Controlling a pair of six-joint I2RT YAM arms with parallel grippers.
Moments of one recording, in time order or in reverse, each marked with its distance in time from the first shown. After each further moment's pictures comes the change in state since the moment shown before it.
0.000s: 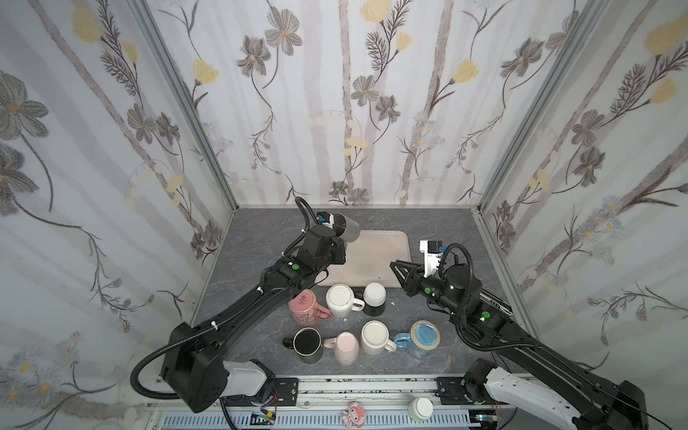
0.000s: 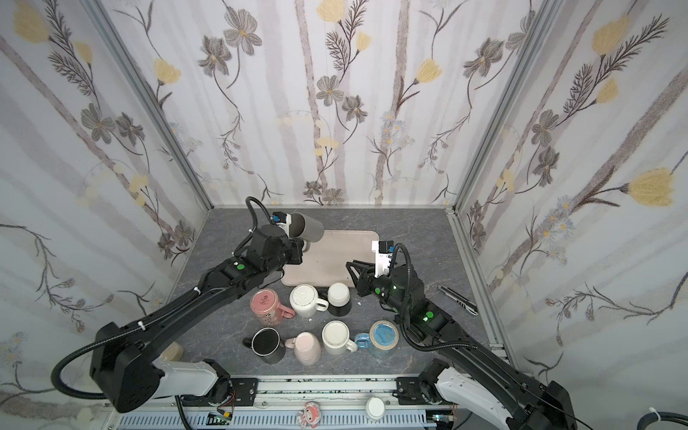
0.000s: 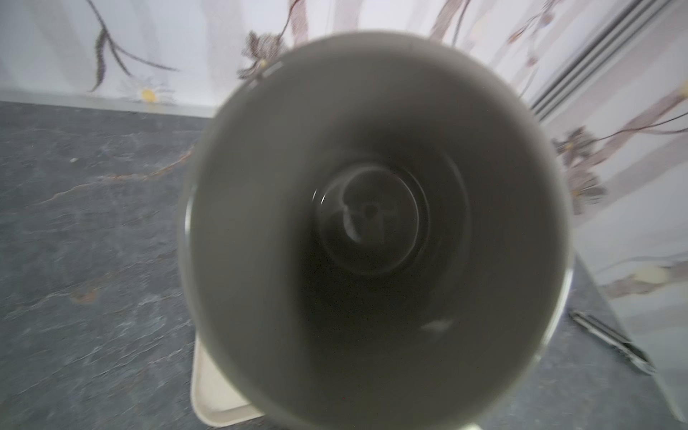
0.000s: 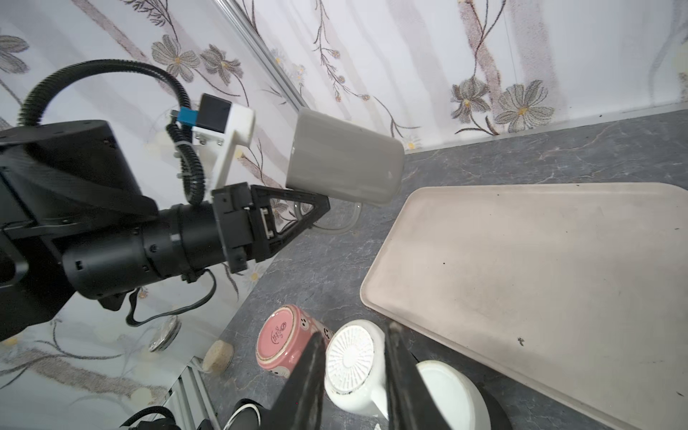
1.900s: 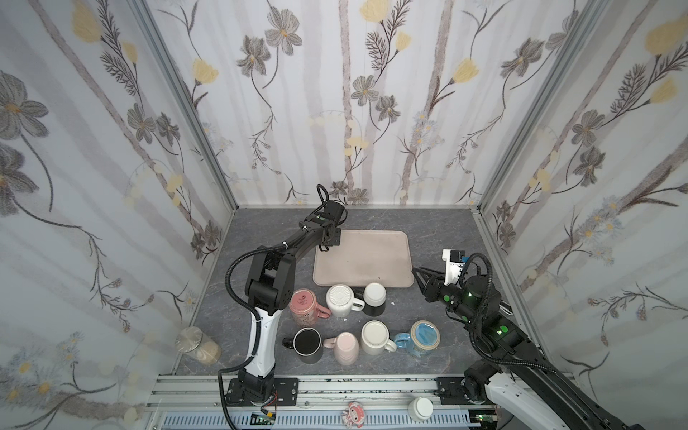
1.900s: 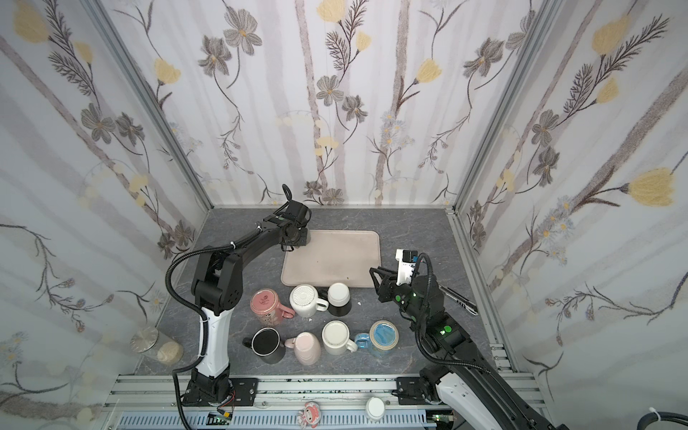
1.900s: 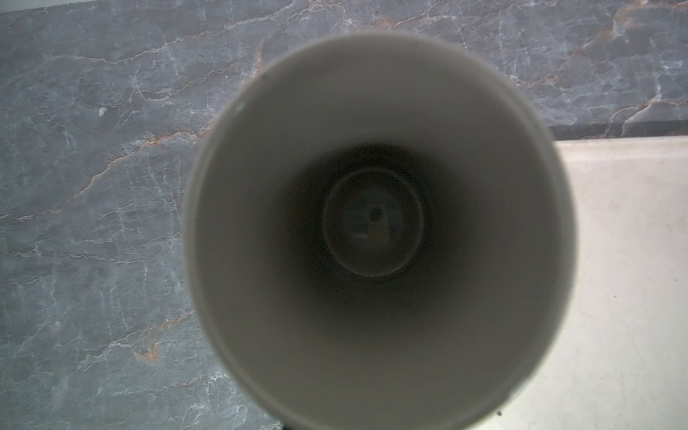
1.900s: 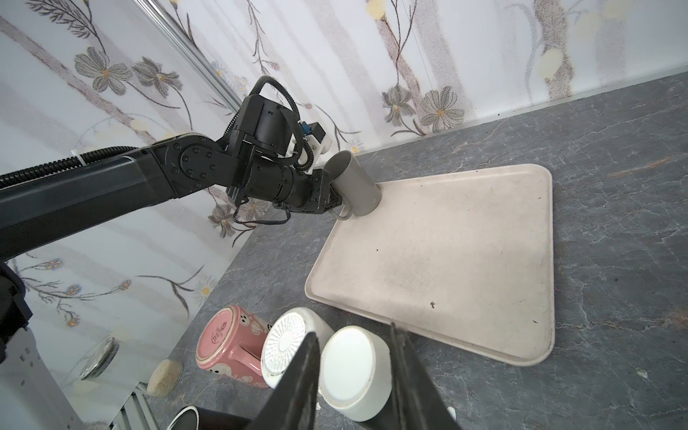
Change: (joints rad) left arm 0.196 0.723 0.627 -0.326 -0.045 0.131; right arm -0.190 -0.188 -0.126 -0.108 -0.056 -0.026
